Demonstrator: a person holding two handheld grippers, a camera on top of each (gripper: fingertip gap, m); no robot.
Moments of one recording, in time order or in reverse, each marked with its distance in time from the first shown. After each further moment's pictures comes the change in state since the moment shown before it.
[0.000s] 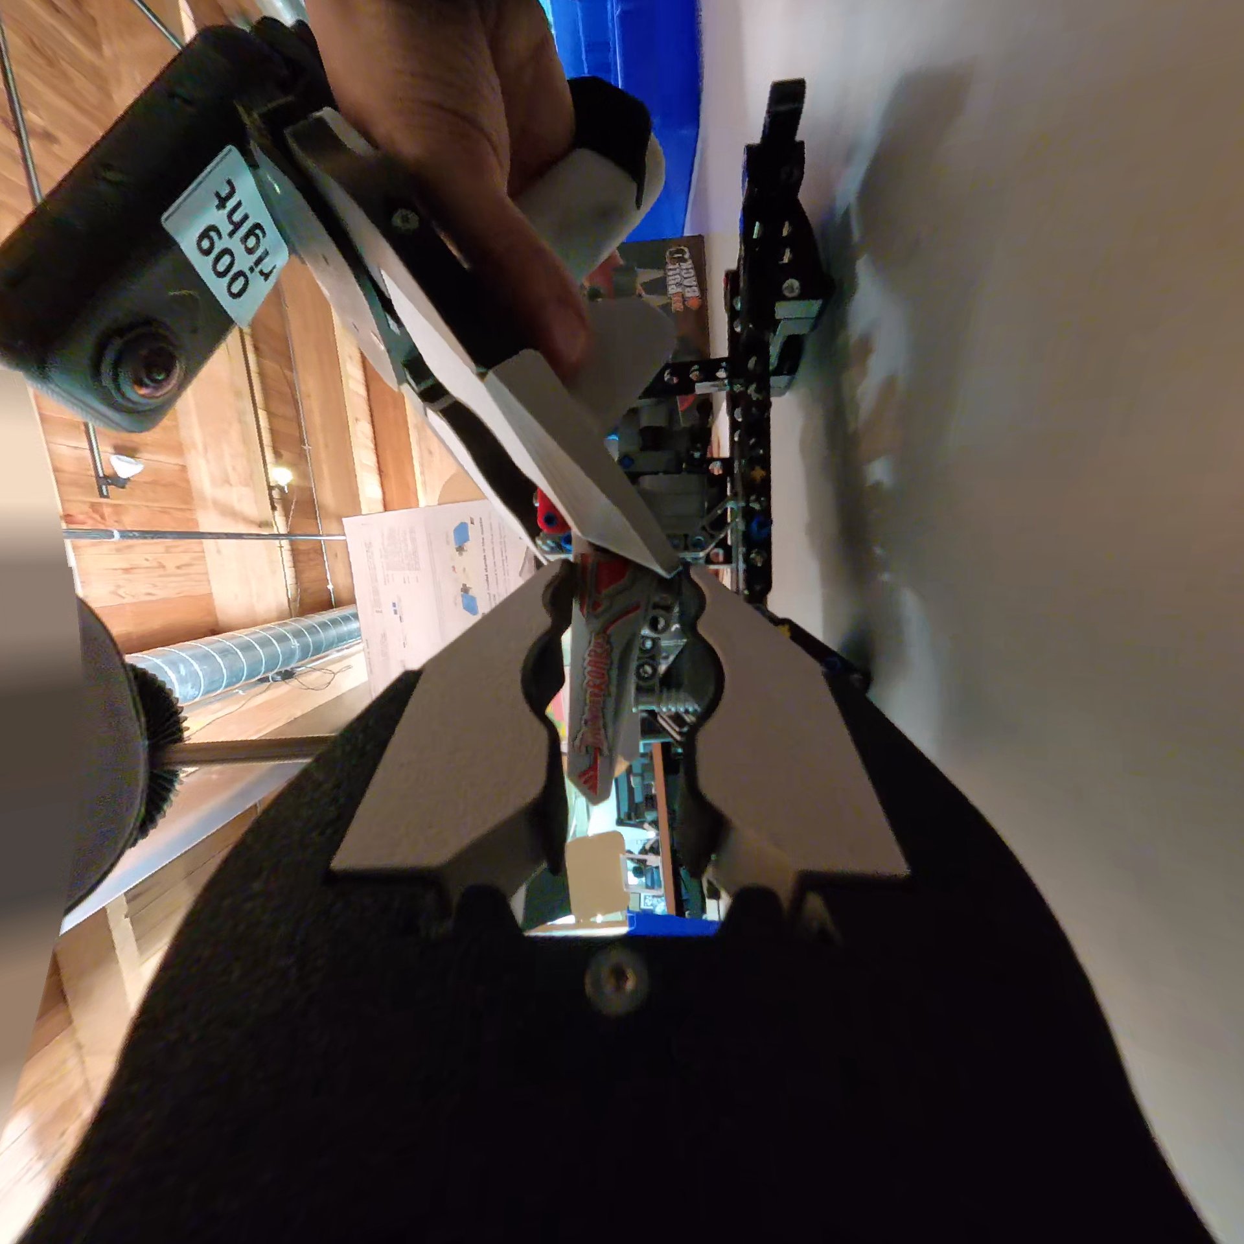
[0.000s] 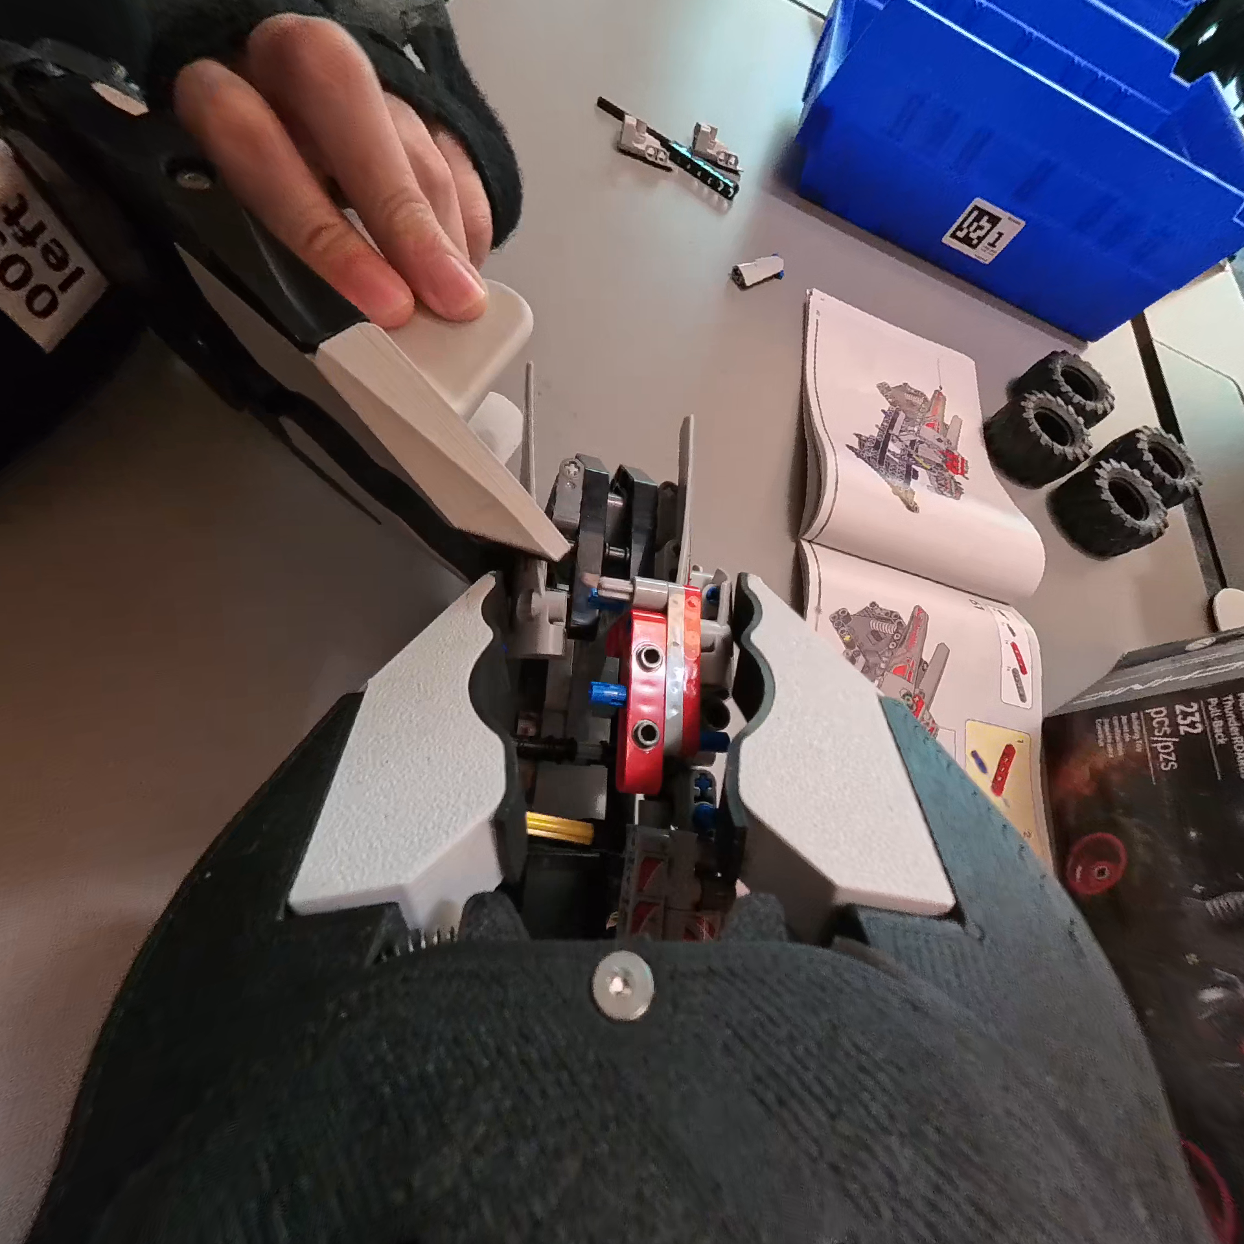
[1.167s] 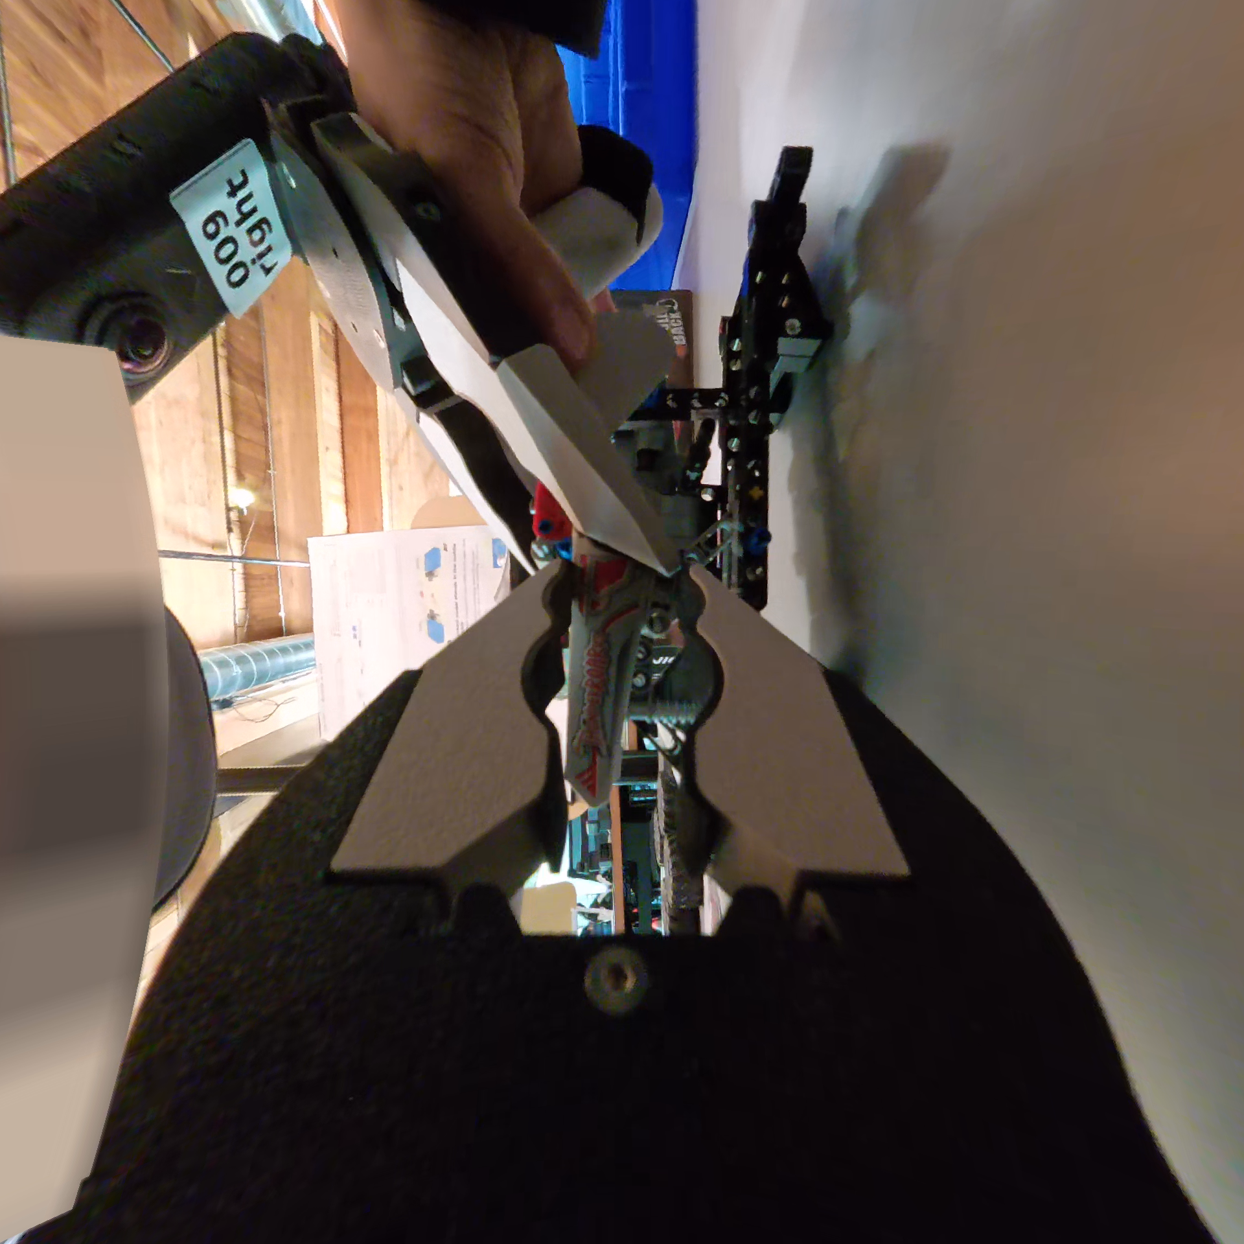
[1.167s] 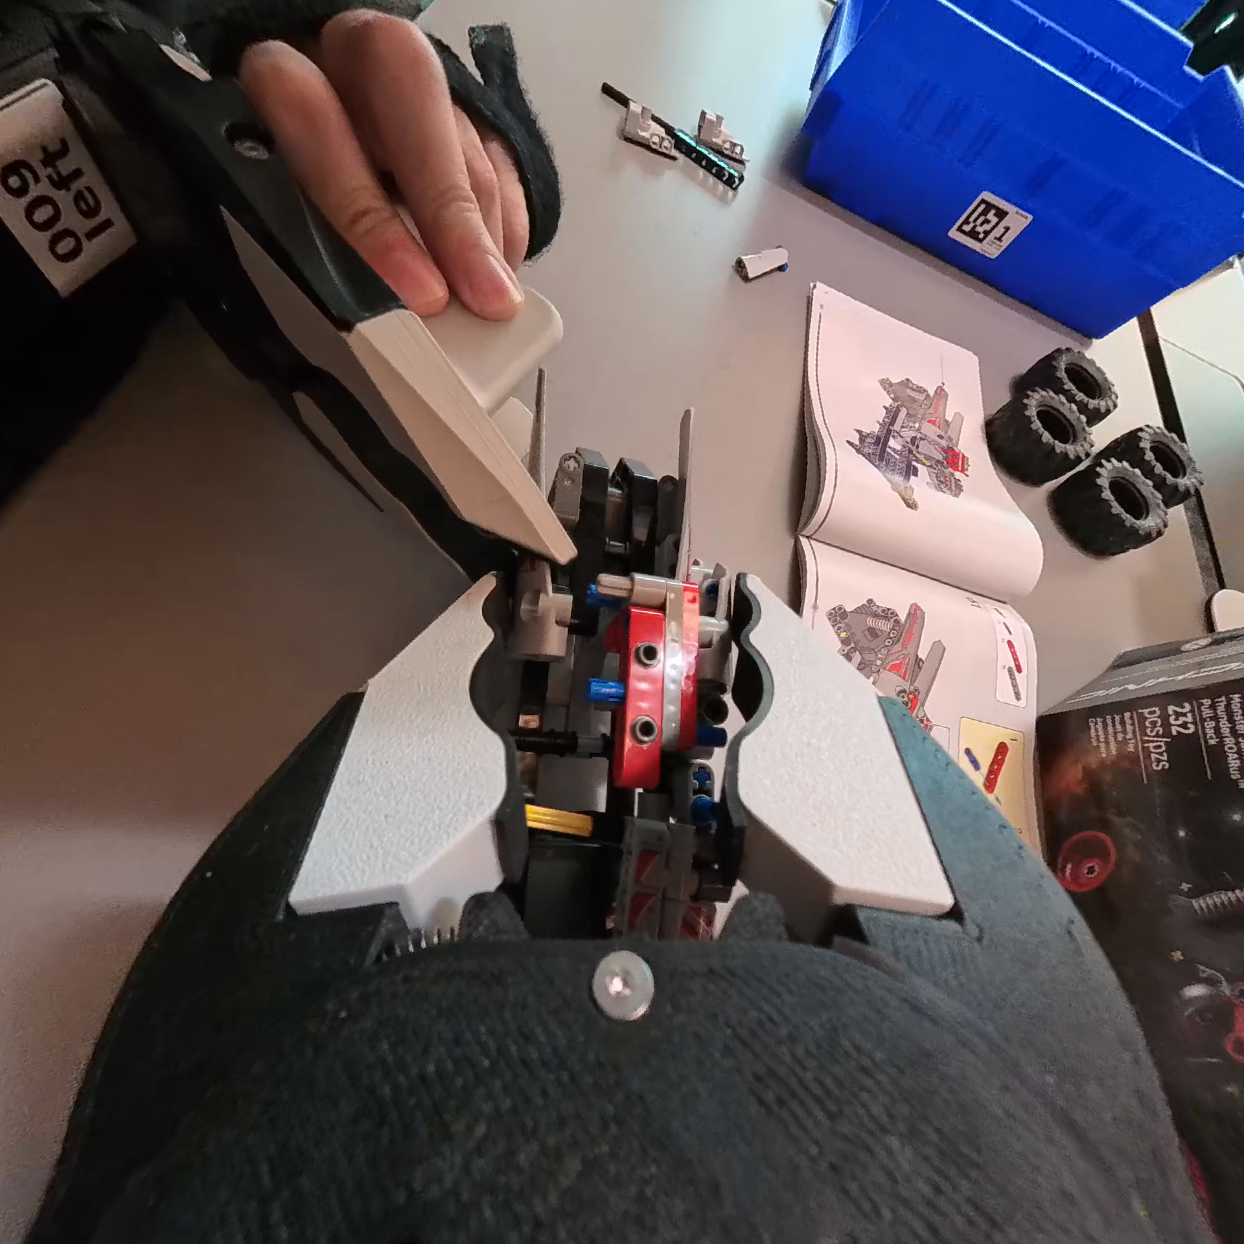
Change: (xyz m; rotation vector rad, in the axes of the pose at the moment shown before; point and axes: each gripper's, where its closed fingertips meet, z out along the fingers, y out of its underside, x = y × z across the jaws) left arm 0.001 -0.001 0.005 0.087 0.032 -0.081; right arm 0.002 0.001 -0.001 -0.017 -0.007 -0.009
